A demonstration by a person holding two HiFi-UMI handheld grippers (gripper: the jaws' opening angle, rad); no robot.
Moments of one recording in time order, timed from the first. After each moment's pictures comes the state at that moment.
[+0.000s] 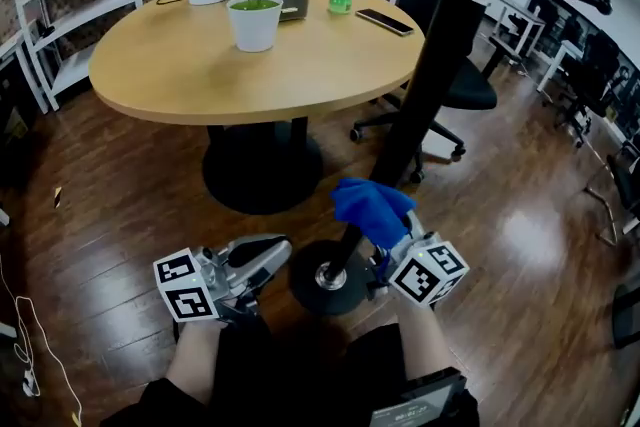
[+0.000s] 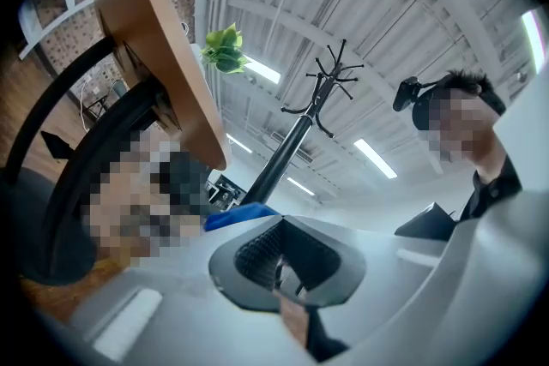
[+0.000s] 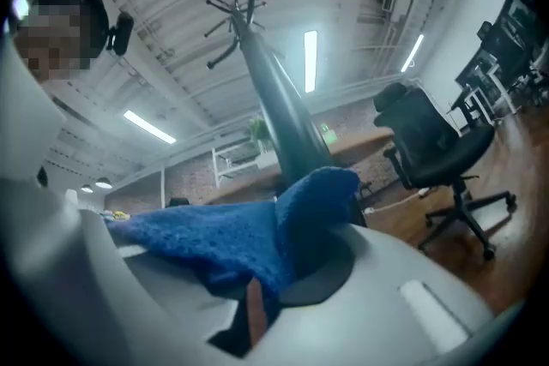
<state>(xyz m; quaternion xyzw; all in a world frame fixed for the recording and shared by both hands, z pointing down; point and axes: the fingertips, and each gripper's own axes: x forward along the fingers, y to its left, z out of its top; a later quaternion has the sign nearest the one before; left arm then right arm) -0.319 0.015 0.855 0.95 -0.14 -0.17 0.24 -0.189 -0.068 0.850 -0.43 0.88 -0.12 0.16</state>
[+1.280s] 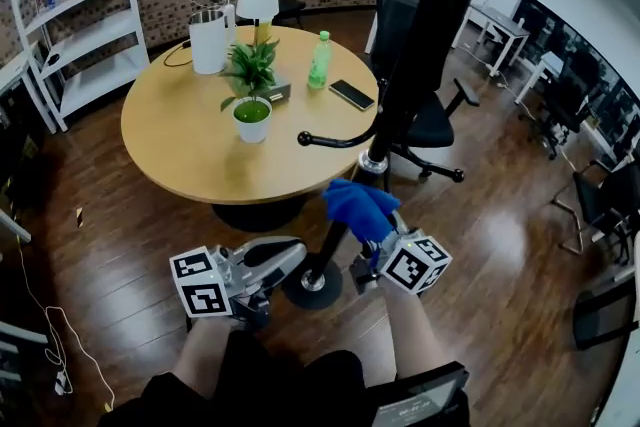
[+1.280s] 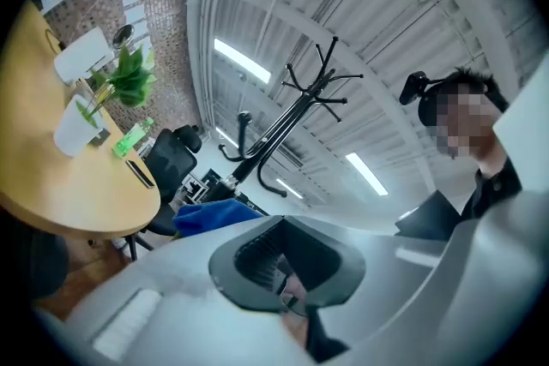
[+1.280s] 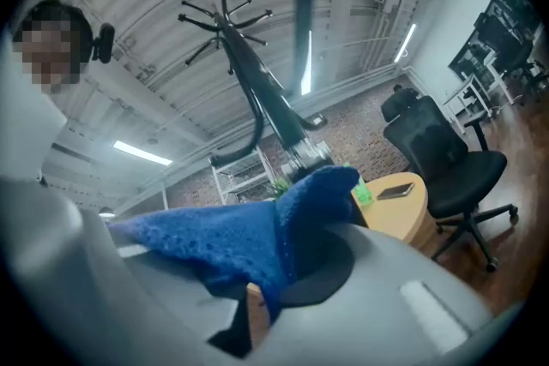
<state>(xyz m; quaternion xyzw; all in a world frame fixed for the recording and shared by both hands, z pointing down) -0.283 0.051 0.555 0.94 -0.10 -0.16 0.28 -0.179 -0.049 0.573 -0.42 0.87 -0.18 0.18</state>
